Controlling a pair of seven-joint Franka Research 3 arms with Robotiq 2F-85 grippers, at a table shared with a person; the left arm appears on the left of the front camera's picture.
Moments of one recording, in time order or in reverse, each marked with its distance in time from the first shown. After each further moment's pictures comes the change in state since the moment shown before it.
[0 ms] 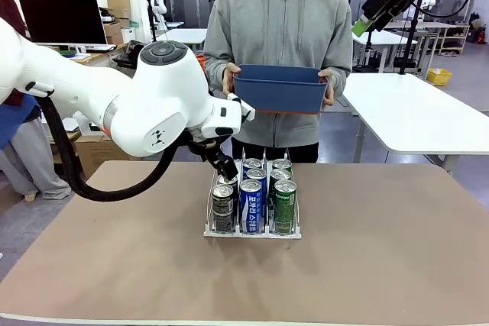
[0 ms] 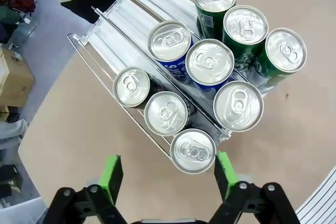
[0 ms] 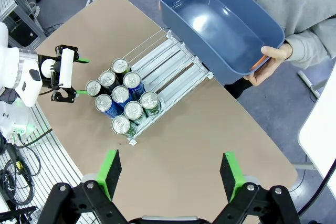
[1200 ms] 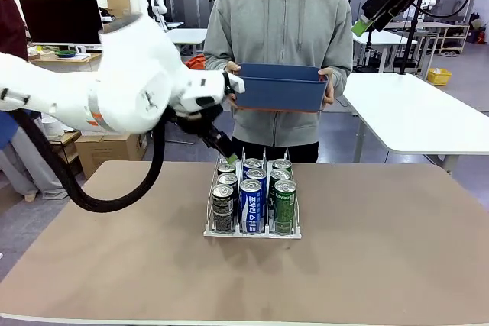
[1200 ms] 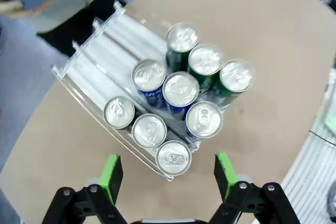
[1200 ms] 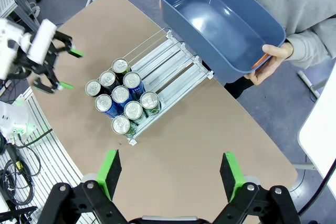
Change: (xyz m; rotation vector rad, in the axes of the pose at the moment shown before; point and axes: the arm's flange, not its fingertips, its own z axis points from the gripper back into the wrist) left arm 0.003 0.050 0.055 -0.259 -0.181 0.005; right arm 0.000 0.000 0.000 0.000 0.000 0.000
